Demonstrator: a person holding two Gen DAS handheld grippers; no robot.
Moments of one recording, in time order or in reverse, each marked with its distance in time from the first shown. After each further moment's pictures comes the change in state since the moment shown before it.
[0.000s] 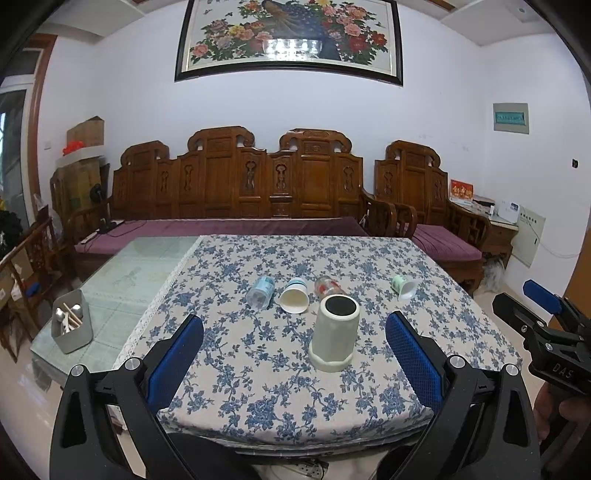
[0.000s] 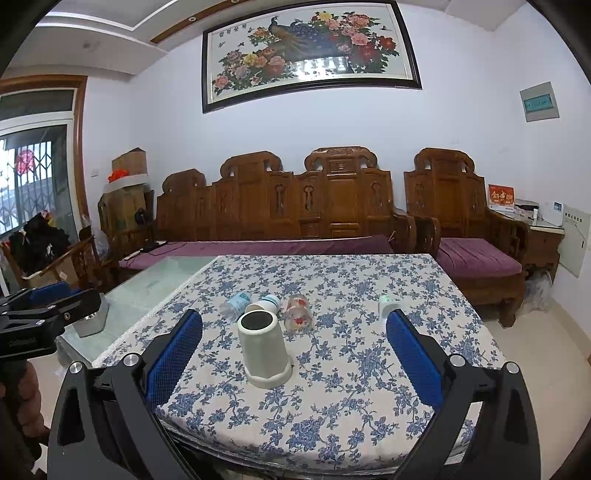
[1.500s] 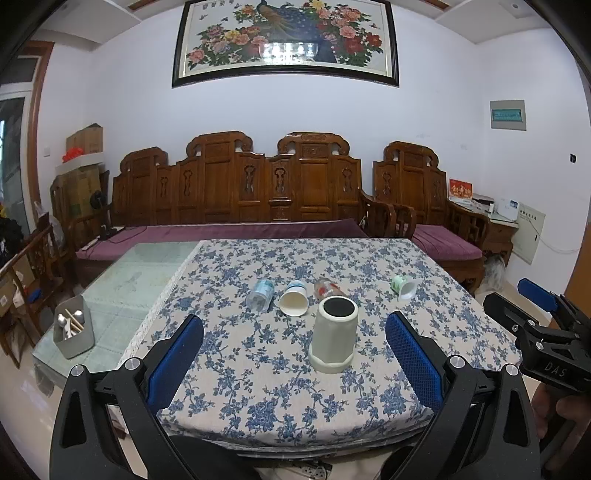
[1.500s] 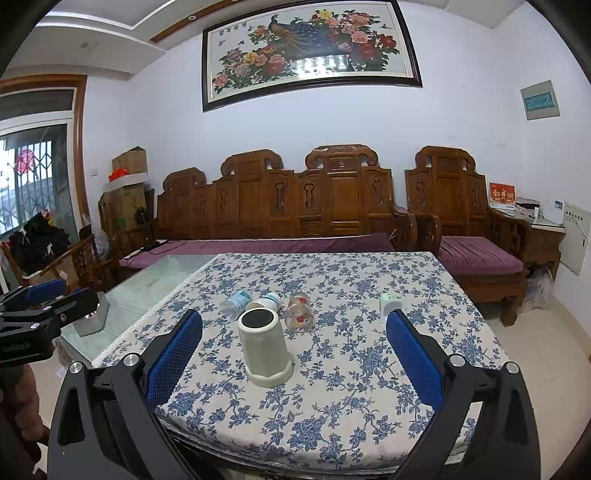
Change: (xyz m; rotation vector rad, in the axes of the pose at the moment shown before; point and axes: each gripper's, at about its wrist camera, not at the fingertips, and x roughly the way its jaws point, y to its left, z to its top) left arm -0.001 0.000 0.000 0.017 -0.012 0.001; right arm 0.003 0.002 -0.002 0.004 0.004 0.000
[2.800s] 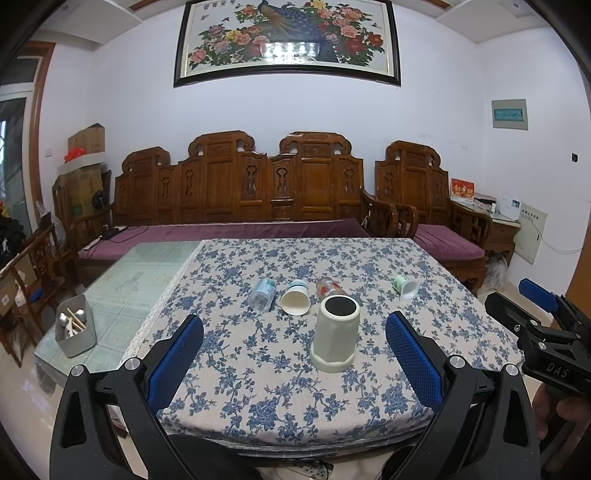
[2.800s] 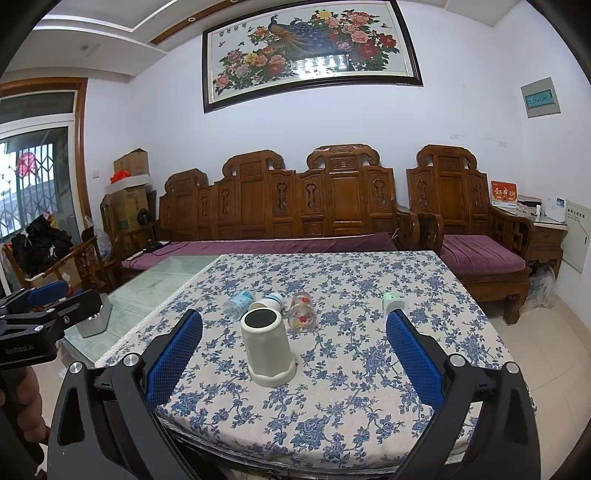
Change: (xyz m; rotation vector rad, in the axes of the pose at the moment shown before) left arm -0.002 0.001 0.000 0.003 0.001 0.007; right arm 0.002 0.002 -0.002 0.005 0.001 0.003
